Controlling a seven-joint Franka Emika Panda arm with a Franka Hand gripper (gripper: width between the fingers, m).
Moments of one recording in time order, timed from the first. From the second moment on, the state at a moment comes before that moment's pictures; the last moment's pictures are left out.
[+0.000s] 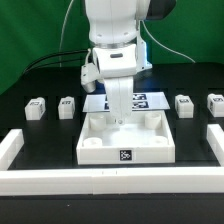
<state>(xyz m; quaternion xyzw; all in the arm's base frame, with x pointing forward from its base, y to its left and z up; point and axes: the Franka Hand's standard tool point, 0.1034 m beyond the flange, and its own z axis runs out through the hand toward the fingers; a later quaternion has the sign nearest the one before) 0.421 -0.022 0.018 -0.67 -0.74 0.04 0.06</state>
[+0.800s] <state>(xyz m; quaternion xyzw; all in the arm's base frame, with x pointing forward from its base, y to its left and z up) 0.422 -0.024 0.015 -0.67 -0.74 0.04 0.06</state>
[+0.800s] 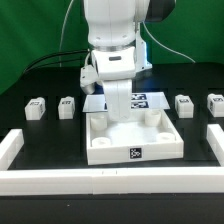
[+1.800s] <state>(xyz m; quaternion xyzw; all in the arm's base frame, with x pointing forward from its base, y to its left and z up) 0.441 0.008 0.015 -0.72 -0.69 0.03 0.05</state>
